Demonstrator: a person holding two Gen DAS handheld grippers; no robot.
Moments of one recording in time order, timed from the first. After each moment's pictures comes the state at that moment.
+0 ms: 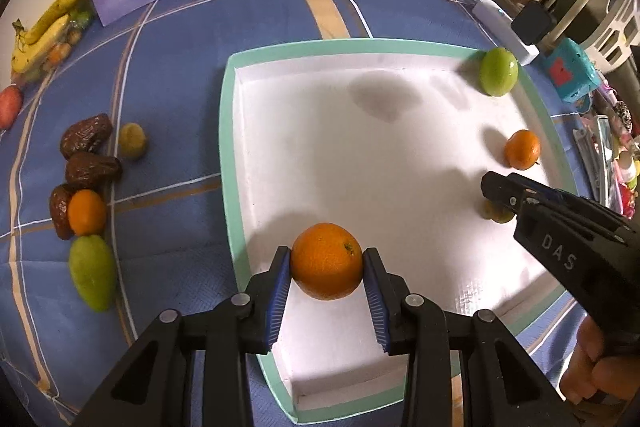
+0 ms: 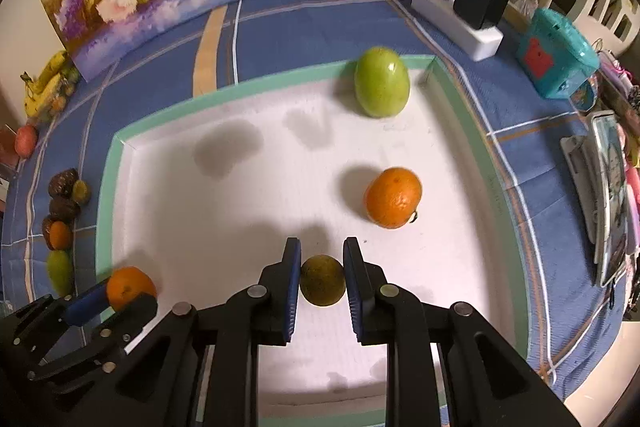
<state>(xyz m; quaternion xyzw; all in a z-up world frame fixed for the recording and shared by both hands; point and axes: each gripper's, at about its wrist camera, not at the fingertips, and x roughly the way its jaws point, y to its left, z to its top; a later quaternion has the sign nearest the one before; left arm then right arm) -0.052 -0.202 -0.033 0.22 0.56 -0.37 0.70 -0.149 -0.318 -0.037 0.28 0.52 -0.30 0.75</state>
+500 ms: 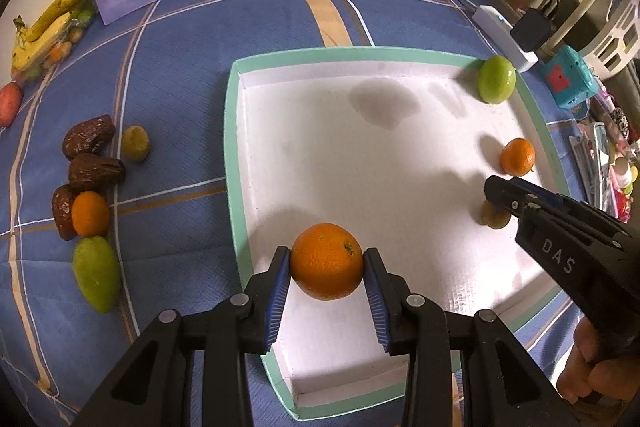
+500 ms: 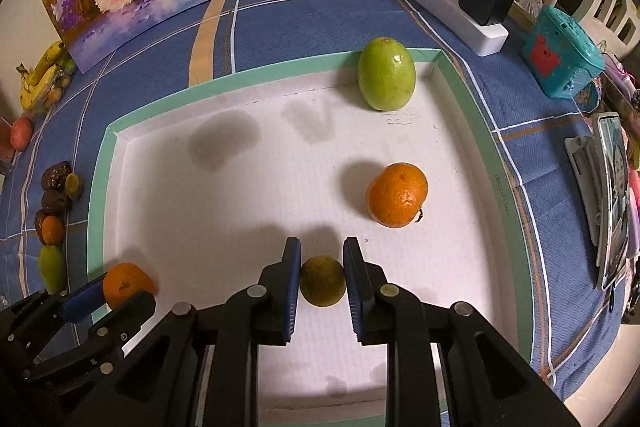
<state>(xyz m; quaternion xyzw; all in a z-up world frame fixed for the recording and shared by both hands) -0.043 -0.199 -0.025 0.21 0.57 -0.37 0.70 -0.147 -0.322 -0.032 0.27 0.53 -0.31 0.74</state>
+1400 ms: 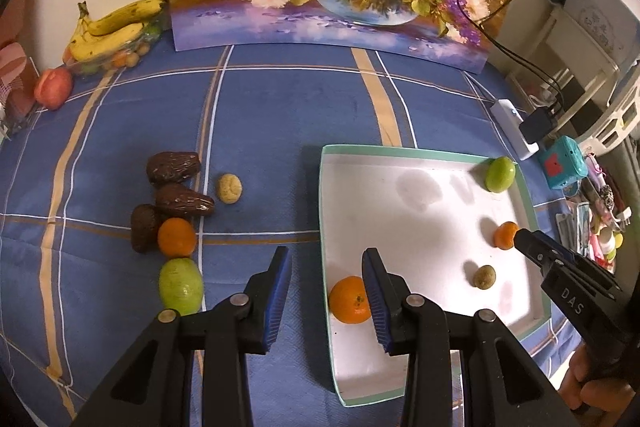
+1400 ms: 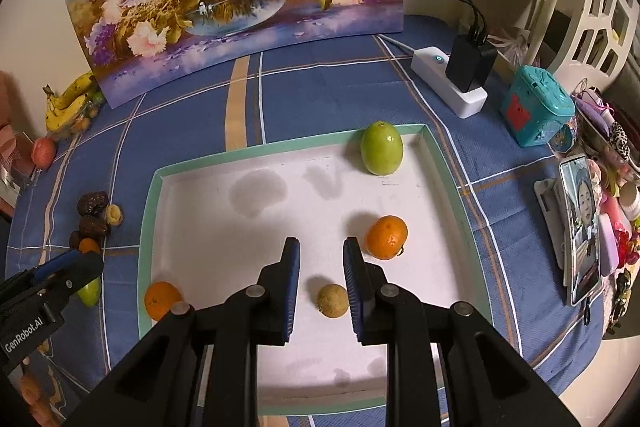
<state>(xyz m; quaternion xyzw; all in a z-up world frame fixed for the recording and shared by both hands) -0.007 -0.151 0.029 0.13 0.52 -0.35 0.77 -0.153 -0.304 0.025 0.25 0.47 -0.32 0.79</state>
